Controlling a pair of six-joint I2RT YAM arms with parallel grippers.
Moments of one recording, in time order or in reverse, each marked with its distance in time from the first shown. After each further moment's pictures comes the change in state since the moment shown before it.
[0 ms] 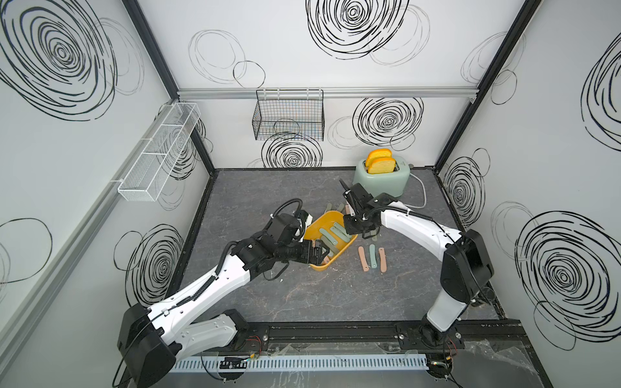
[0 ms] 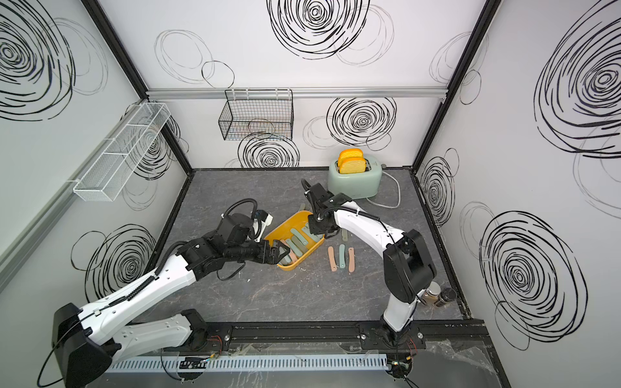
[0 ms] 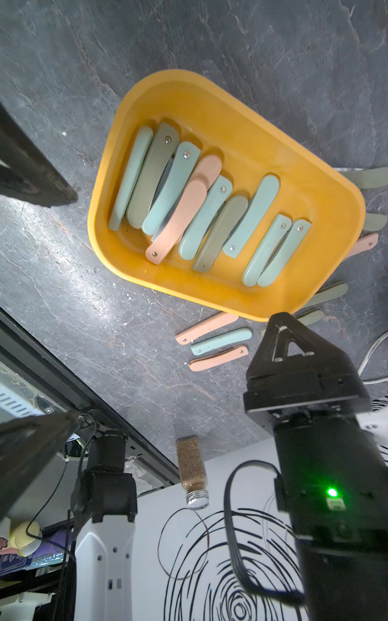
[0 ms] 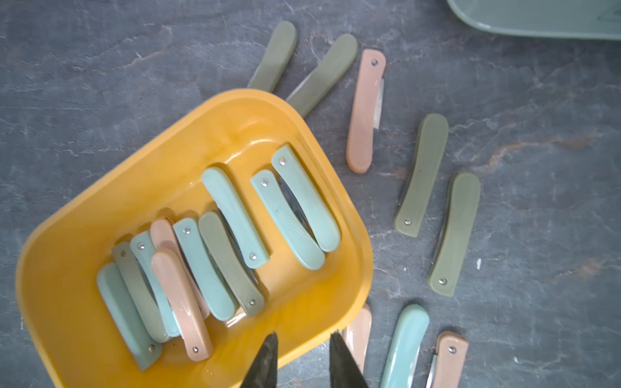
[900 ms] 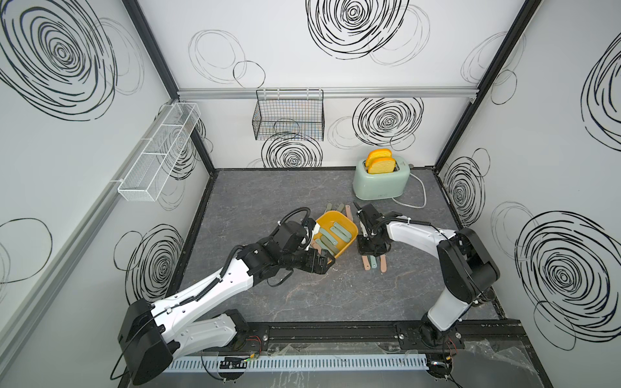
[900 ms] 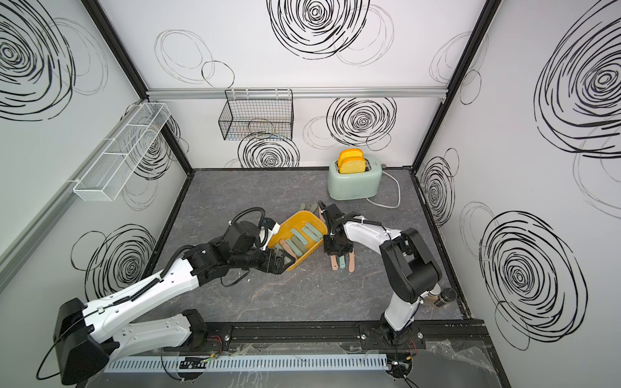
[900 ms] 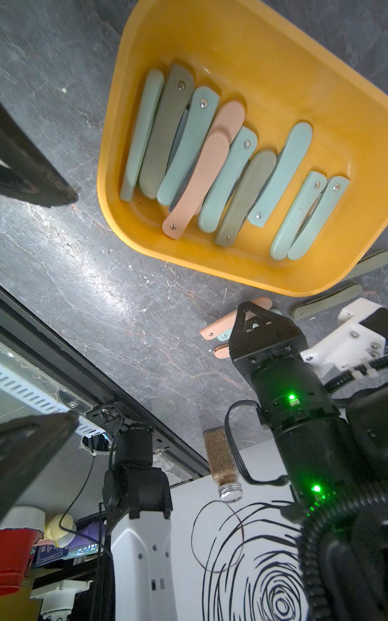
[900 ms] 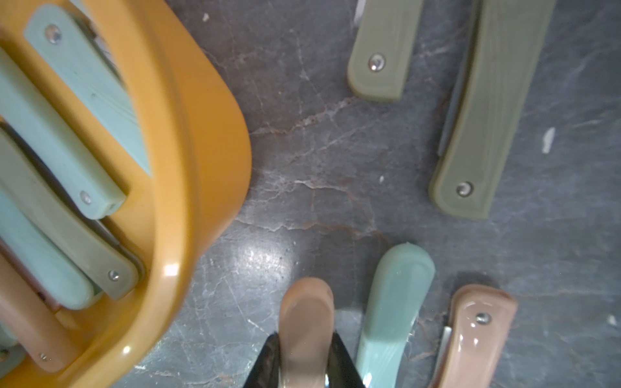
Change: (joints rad) left arm -0.099 0.007 -0.049 0.047 0.010 -0.027; right arm -0.097 -0.046 -0.386 0.146 -0.131 0.054
